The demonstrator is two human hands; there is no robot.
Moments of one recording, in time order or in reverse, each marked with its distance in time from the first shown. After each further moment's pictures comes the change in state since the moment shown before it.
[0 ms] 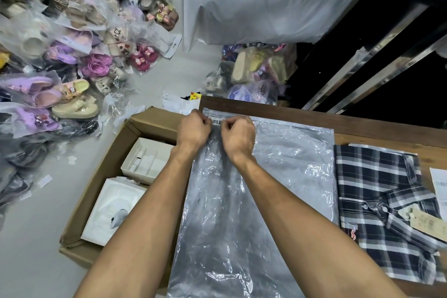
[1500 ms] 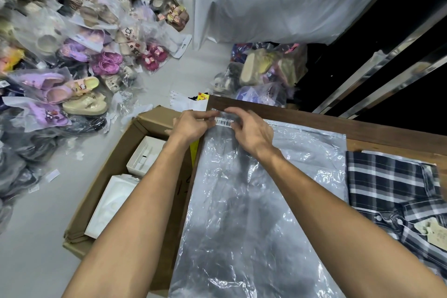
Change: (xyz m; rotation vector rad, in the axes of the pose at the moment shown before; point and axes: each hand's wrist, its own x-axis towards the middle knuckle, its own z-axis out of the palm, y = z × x) left_hand 0.009 -0.024 -0.020 -0.261 -0.215 -0.112; right_hand 0.023 0.009 -0.029 -0.276 -0.321 -0.258
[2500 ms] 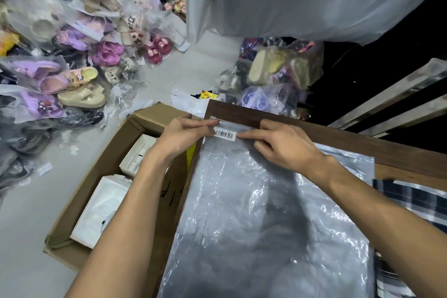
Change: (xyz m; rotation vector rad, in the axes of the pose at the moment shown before) left_hand 0.006 0.003 -0.007 -0.292 -0.041 -0.020; right_hand 0.035 0.059 -0.041 -0.351 -0.195 -0.538
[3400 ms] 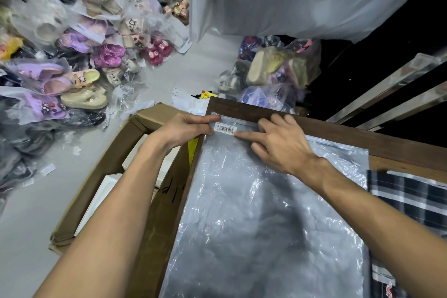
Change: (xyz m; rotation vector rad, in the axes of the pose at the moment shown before) left_hand -0.009 0.018 -0.012 0.111 -0.202 -0.079; right_hand -0.012 -0.013 0.012 -0.342 0.204 -0.084
